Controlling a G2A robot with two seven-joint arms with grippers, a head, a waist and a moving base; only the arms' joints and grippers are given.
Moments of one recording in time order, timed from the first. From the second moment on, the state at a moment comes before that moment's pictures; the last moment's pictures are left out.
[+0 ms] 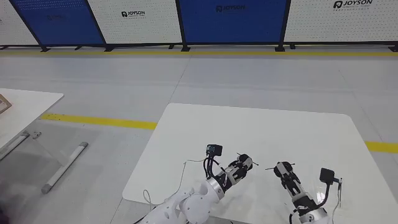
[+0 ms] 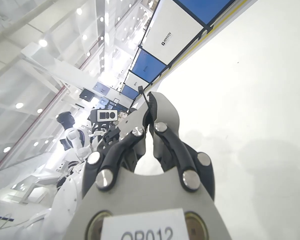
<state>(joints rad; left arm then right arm) 1.38 -1.22 -0.84 -1.62 0.33 -0.07 0.03 -1.60 -0.94 1.02 -1.77 -0.11 -0.20 -0.19</state>
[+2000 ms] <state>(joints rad) 1.38 -1.23 -0.85 -1.62 0.27 -0.06 0.05 -1.56 -1.02 0.99 -1.74 -0.14 -0.10 -0.27</state>
